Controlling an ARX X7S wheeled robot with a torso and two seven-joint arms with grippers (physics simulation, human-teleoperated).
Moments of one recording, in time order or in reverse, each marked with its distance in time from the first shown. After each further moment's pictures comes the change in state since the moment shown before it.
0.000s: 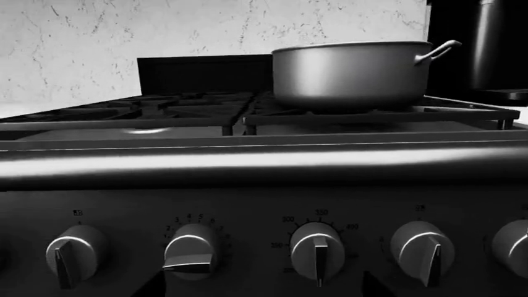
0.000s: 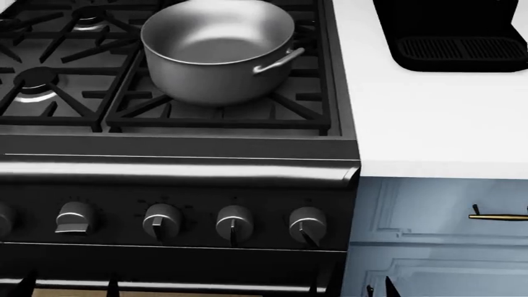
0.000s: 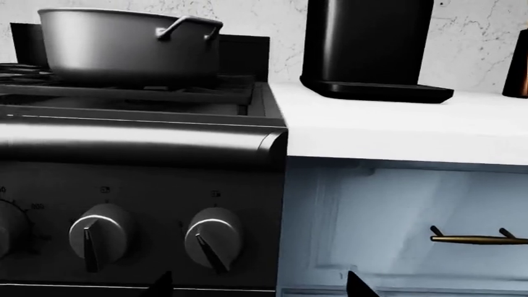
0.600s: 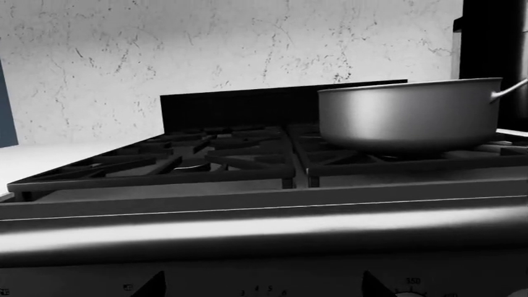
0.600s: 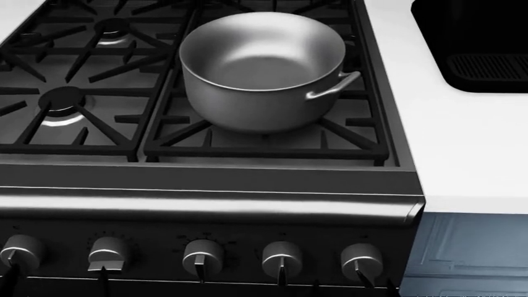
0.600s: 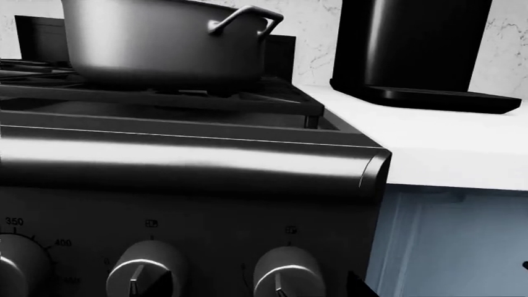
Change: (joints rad) left arm 0.062 -0.048 0.047 0.154 0.017 -0.007 -0.069; right arm 0.002 0.041 -0.042 0.026 0.020 -0.029 0.048
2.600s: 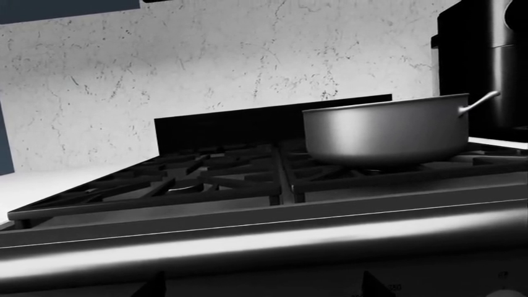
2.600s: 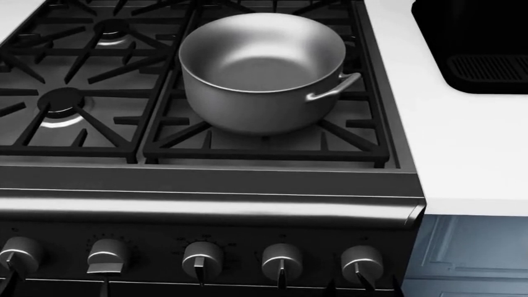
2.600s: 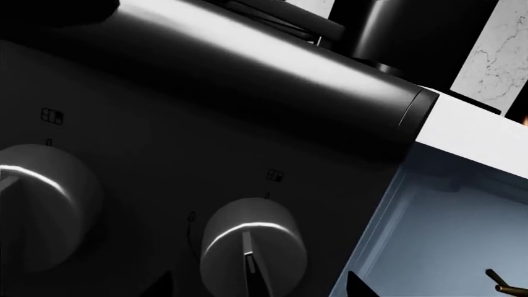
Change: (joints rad) left arm 0.060 -0.086 0.100 0.055 0.013 0.066 -0.103; right arm 0.308 0.026 -0.130 0.742 -0.171 -0.325 0.231
